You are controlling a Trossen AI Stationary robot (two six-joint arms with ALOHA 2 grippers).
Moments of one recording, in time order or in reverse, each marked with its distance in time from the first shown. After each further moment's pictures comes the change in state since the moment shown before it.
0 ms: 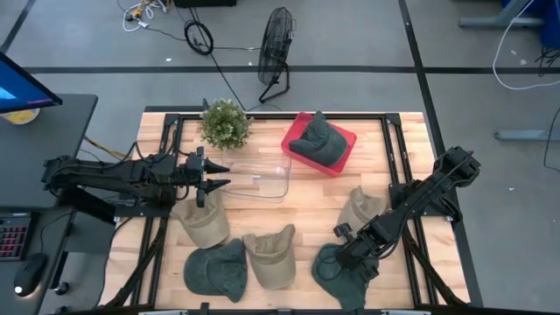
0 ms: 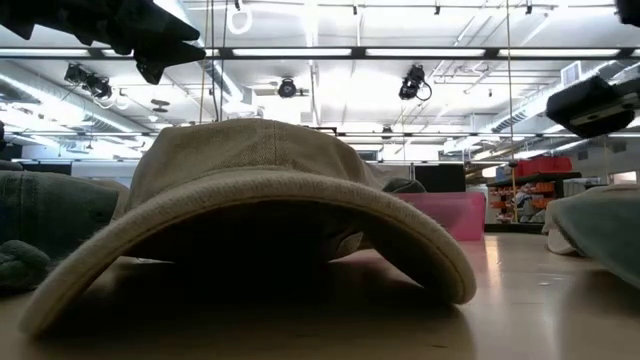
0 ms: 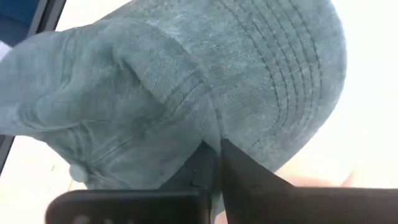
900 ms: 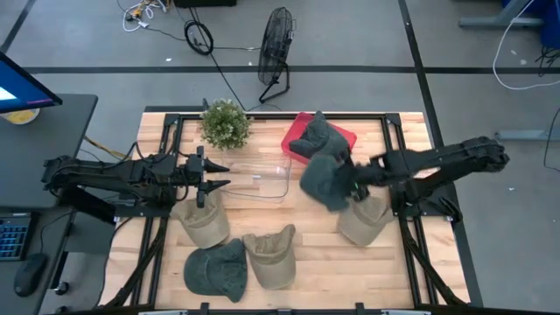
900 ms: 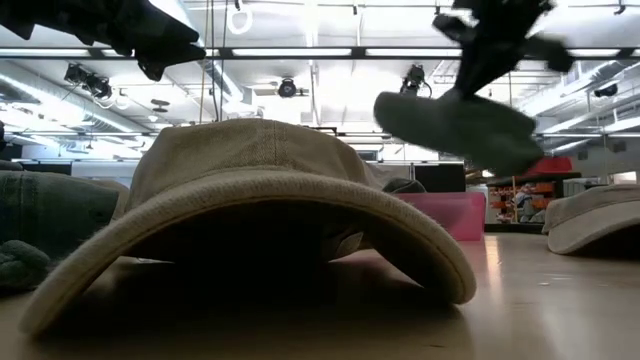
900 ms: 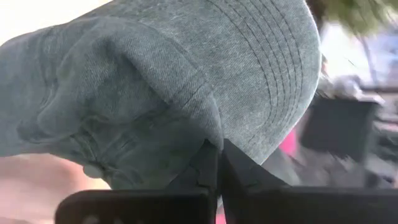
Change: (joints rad) left arm 0.000 0.000 0.000 0.001 0.000 0.079; right arm -0.566 -0.370 0.138 -0.344 0.537 -0.892
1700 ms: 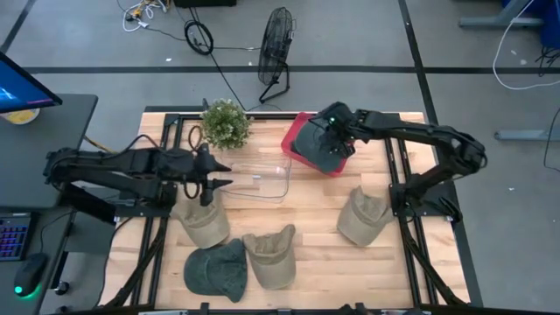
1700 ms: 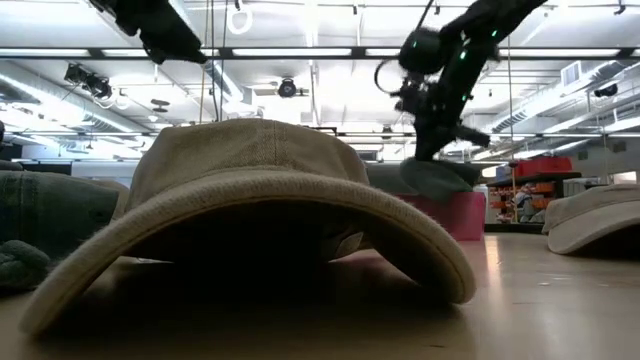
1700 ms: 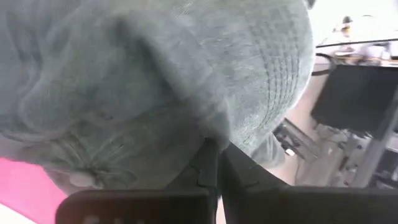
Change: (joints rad) left arm -0.018 0.252 0.361 -0.494 -0.031 -0.063; right arm -0.631 0.265 0.000 0.311 -0.278 -0.536
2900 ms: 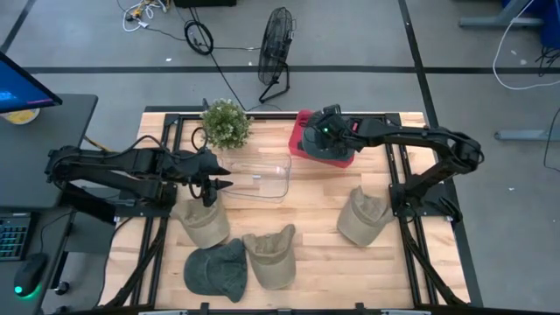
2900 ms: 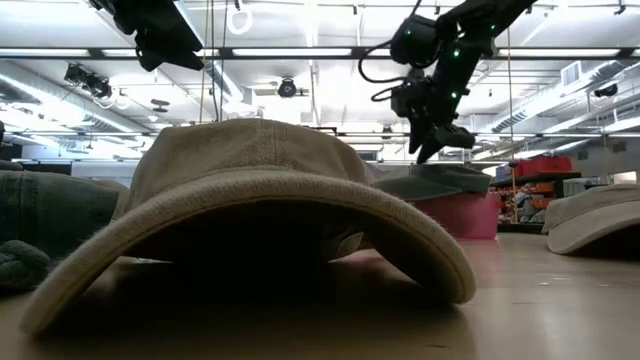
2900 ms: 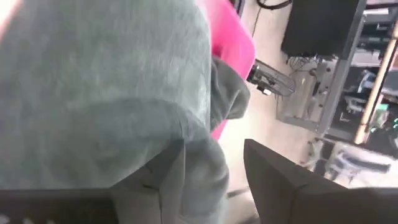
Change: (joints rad) left arm -0.008 0.041 0.031 -0.049 0.001 -0.204; right arm 0.119 0.012 0.000 0.051 0.308 0.321
